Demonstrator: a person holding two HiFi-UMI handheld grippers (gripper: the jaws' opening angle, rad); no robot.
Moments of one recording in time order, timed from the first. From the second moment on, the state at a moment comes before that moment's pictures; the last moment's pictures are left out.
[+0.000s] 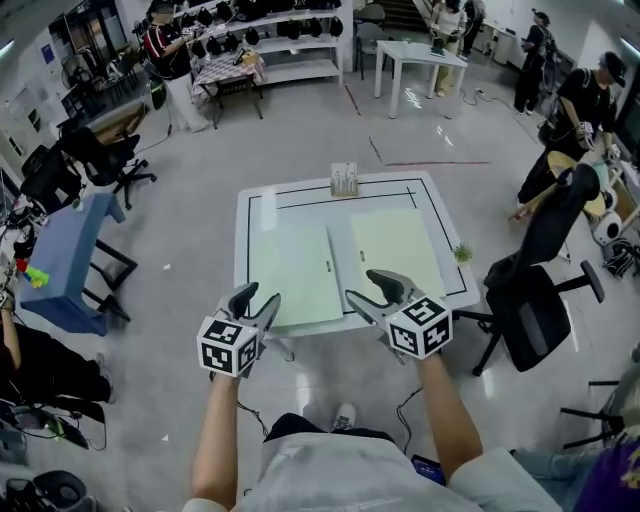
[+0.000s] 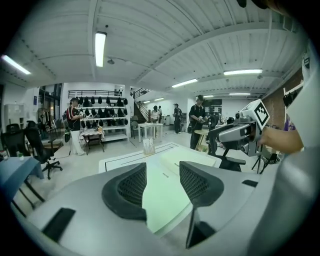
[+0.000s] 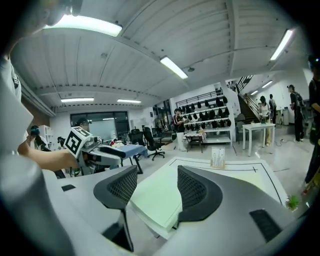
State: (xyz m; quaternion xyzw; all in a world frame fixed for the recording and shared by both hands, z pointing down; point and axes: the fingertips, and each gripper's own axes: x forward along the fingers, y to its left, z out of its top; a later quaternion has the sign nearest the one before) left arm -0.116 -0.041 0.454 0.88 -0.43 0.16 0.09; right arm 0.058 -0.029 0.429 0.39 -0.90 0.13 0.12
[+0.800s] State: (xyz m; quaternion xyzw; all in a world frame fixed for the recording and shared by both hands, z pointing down) left arm -0.197 -0.176 0.569 0.86 -0.41 0.17 0.23; right arm 0.003 -0.172 0.604 0.41 -0.81 0.34 0.22
